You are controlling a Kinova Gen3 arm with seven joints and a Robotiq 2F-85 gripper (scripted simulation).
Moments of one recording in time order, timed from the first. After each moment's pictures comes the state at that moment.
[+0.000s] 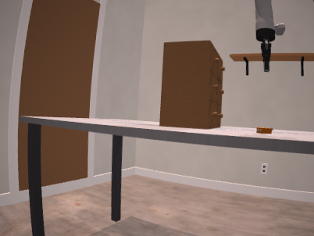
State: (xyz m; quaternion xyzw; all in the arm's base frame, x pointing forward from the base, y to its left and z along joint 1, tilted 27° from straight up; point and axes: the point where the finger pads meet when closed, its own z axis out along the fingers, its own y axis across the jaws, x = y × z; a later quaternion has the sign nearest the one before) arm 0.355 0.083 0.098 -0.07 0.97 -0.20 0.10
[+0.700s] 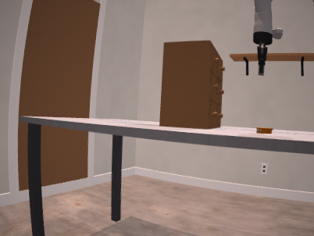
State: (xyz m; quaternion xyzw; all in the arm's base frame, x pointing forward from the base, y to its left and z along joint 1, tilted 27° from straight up) arm 0.378 0.077 0.092 -0.06 0.96 -0.22 0.14
